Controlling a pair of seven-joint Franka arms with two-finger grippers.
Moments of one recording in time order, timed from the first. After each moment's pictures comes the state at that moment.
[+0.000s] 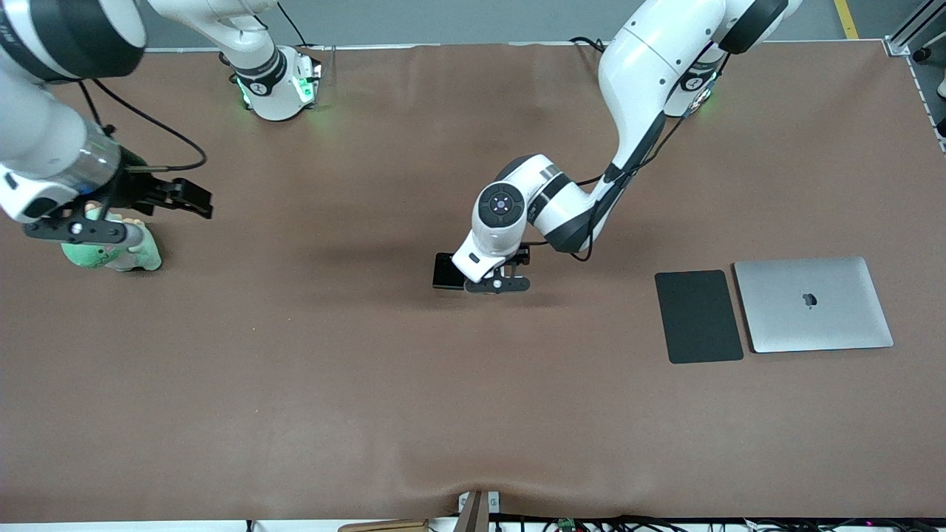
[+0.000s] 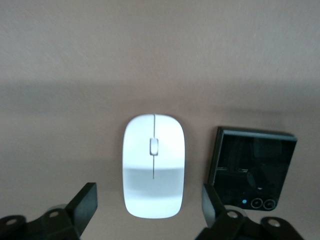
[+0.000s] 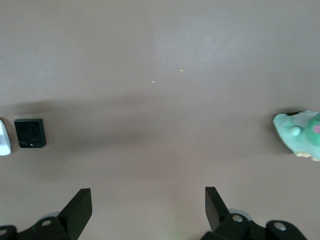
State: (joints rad) left arm -0.57 0.77 -0.26 -1.51 0.12 2.21 -0.85; right arm 0.16 0.06 0.02 -1.63 0.04 1.58 0.28
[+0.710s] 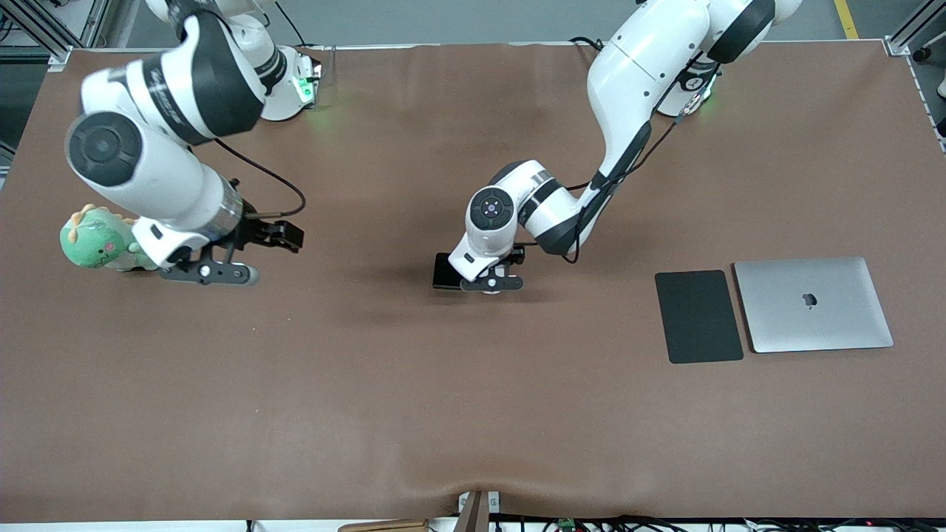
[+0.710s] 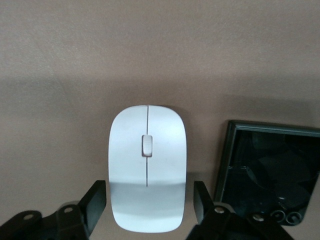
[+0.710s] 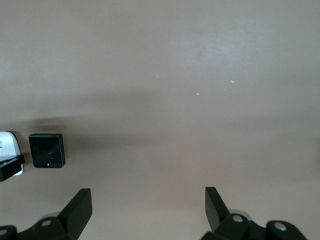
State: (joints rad) left arm -0.59 0.82 -0.25 -1.51 0.14 2.24 -0.87; right arm 0.30 0.23 0.03 -1.66 0.04 1.79 0.37
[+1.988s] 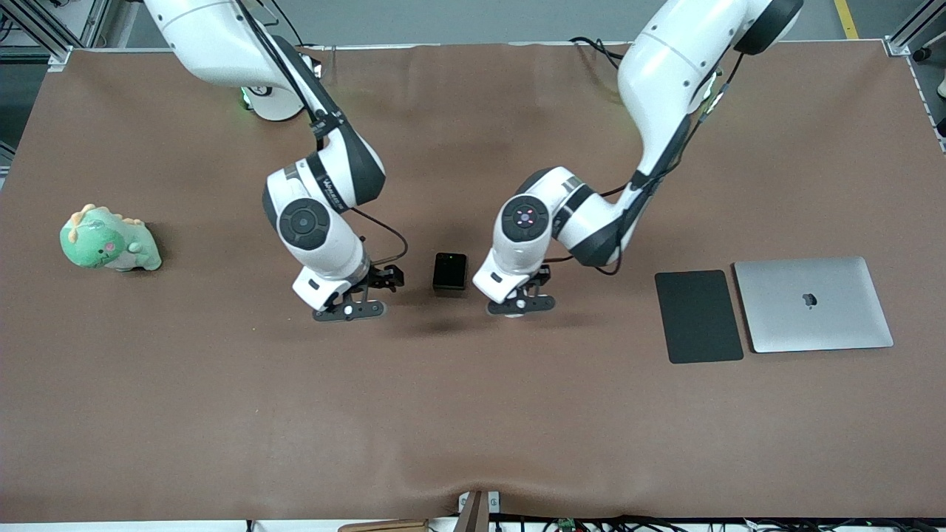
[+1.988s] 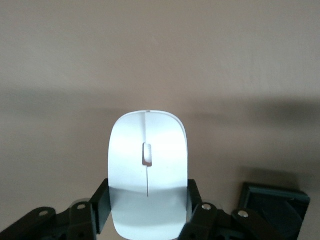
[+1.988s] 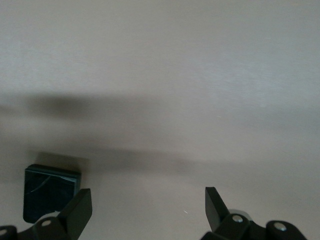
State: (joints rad) left arm -0.48 0.72 -0.24 -1.48 0.18 2.19 -0.83; right arm 0.47 0.51 0.03 -1.74 0.04 2.26 0.37
